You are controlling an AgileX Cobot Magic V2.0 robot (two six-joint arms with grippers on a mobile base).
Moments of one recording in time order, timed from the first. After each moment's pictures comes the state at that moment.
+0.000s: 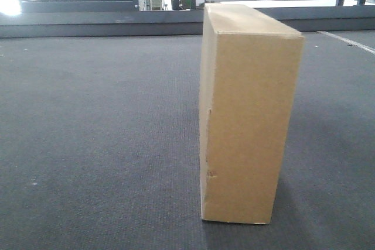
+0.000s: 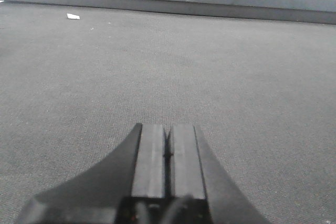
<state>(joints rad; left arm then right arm) -0.07 -0.02 0.03 -0.02 0.12 -0.02 0.66 1.52 -1.47 -0.14 0.97 0.74</state>
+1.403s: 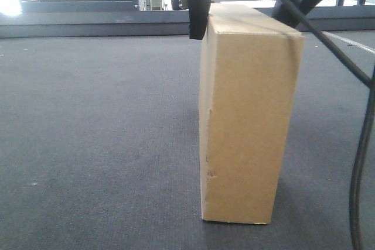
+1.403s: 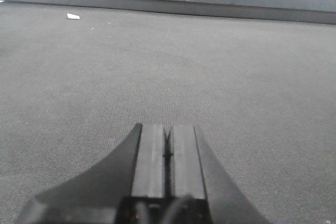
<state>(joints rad) -0.07 -0.02 0.03 -0.02 0.12 -0.02 0.68 1.62 -1.47 -0.10 1.09 0.76</state>
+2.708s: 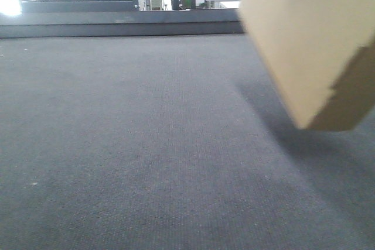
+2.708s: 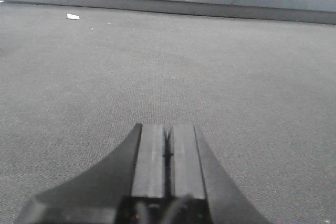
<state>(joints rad) -0.07 -0.02 0.03 -0.02 0.12 -0.02 0.30 1.13 -1.07 0.09 0.70 0.13</state>
